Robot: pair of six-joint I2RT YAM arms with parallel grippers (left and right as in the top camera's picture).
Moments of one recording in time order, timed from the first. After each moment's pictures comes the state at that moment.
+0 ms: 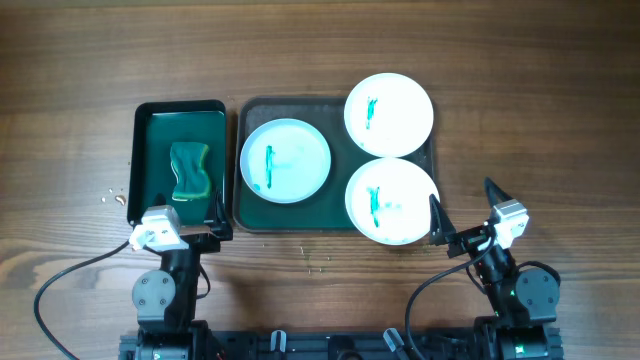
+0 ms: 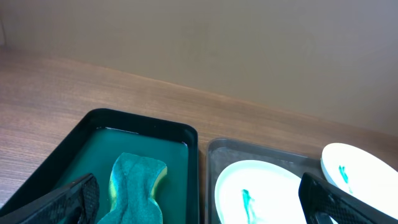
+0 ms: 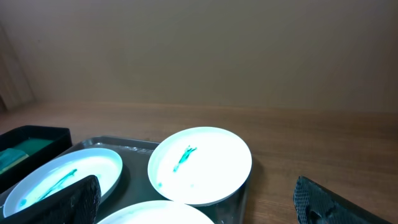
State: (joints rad) left arm 0.00 0.01 0.01 -0.07 -0.02 -0.25; right arm 0.06 0.02 0.01 0.02 -0.25 0.09
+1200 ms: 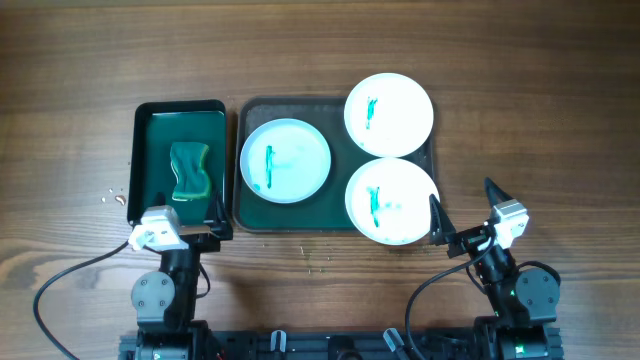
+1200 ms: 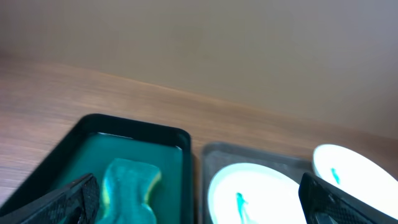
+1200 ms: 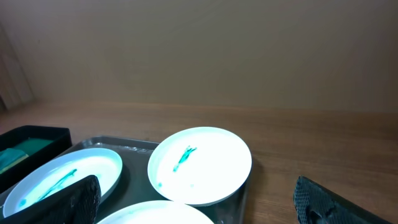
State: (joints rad) left arm 0.00 0.01 0.01 -0.05 0.01 -0.25; right arm 0.06 0.02 0.01 0.02 -0.25 0.09
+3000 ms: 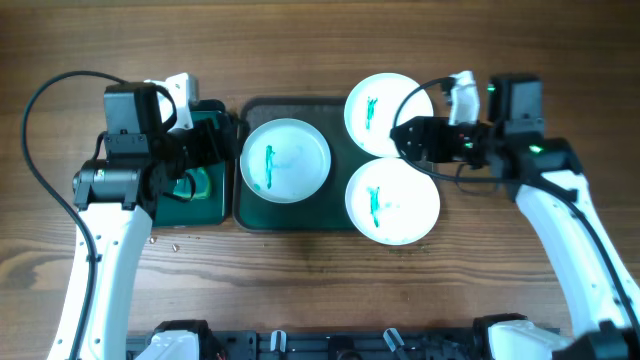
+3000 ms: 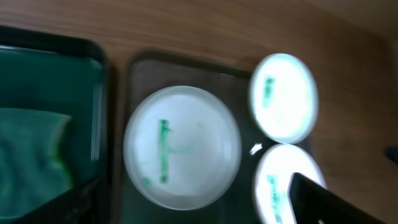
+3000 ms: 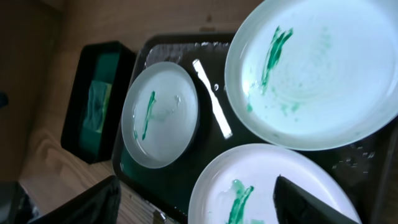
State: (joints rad) left arm 0.00 1.25 1.12 -0.74 0.34 -0.27; right arm 0.12 1.39 1.06 -0.60 -0.58 0.21
